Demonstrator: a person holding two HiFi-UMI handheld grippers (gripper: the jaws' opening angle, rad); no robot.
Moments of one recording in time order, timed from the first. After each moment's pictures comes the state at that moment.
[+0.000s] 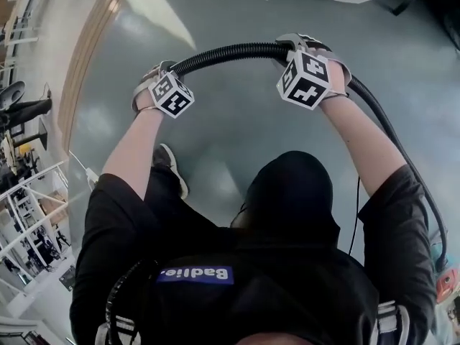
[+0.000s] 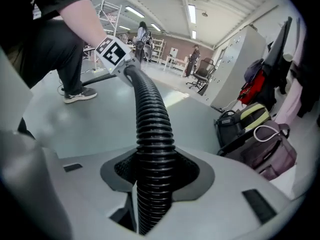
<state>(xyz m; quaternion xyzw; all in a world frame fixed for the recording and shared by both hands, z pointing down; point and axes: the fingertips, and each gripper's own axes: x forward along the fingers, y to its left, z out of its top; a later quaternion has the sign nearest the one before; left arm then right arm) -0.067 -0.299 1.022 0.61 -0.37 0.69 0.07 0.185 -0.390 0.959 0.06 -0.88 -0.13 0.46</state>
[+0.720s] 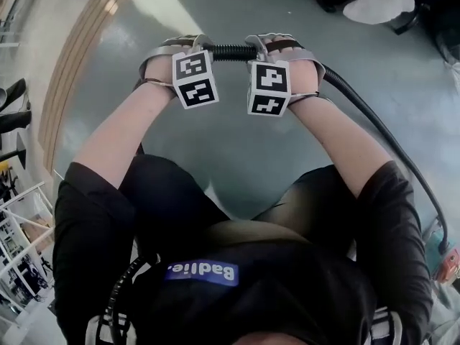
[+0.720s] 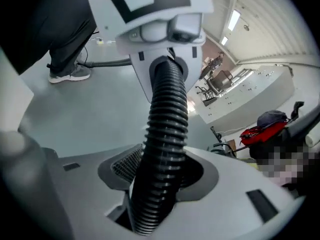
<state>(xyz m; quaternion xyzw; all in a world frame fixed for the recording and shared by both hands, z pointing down) -0.088 -0.342 0.950 0.71 -0.21 0.66 -0.08 -0.029 -0.348 0.926 0.05 -0.81 -0.29 0.51</state>
